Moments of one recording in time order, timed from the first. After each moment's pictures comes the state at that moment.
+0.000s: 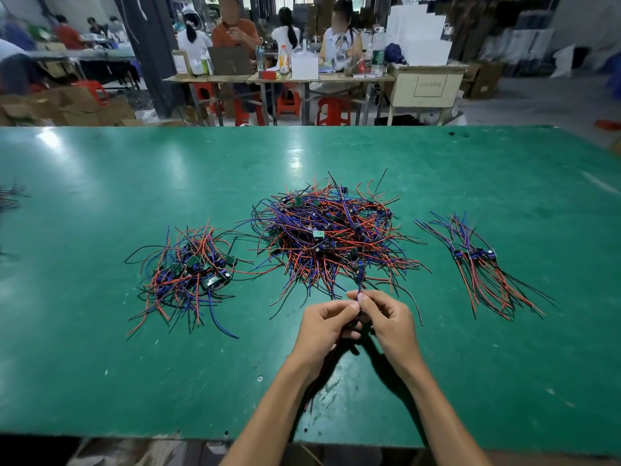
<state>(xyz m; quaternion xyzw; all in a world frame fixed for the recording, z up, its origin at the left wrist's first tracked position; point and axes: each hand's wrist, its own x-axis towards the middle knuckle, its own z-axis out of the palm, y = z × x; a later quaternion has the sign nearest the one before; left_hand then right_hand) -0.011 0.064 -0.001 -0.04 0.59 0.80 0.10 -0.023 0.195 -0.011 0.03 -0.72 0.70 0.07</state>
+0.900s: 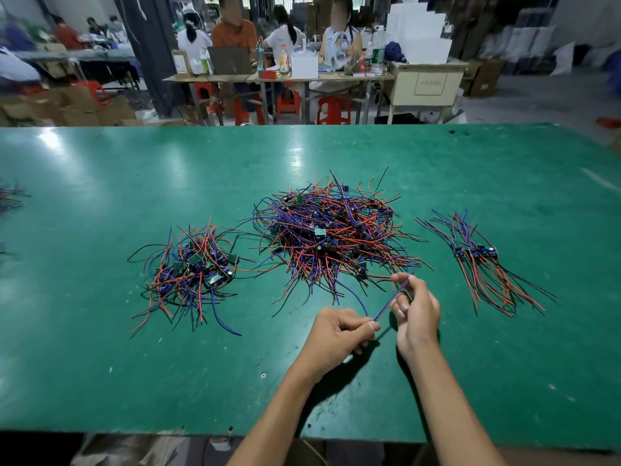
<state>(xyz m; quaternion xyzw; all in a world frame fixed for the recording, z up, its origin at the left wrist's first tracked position) -0.002 0.064 -0.004 0.07 0.73 0.68 0.07 -0.046 0.207 0.002 -0.18 -0.46 0.86 0.15</state>
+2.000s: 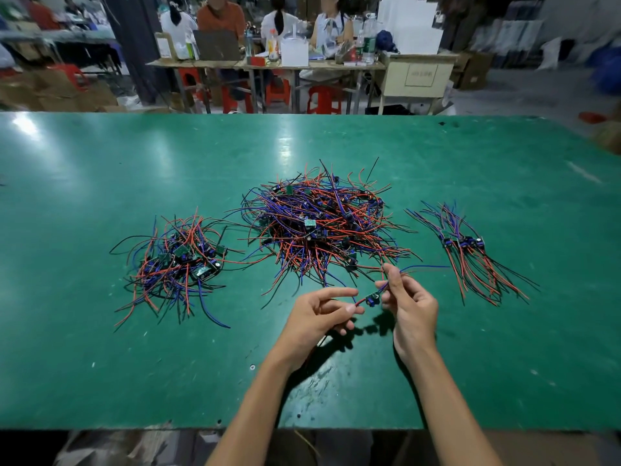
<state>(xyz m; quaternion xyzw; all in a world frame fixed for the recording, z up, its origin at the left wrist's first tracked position) -0.004 0.046 0.003 0.05 0.62 0.77 0.14 -0.029 0.217 -0.007 -0.11 -0.52 0.84 0.13</state>
